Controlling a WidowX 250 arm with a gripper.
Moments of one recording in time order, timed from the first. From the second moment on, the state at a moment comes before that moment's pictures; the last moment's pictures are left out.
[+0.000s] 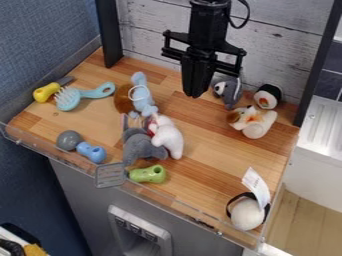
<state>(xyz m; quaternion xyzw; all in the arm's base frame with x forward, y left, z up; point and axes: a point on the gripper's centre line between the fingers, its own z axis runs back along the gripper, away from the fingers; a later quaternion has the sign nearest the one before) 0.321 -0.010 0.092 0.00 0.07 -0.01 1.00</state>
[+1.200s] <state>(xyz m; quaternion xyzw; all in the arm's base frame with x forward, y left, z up) 0.357 -0.101 0.104 0.01 0.08 -0.29 0.95</state>
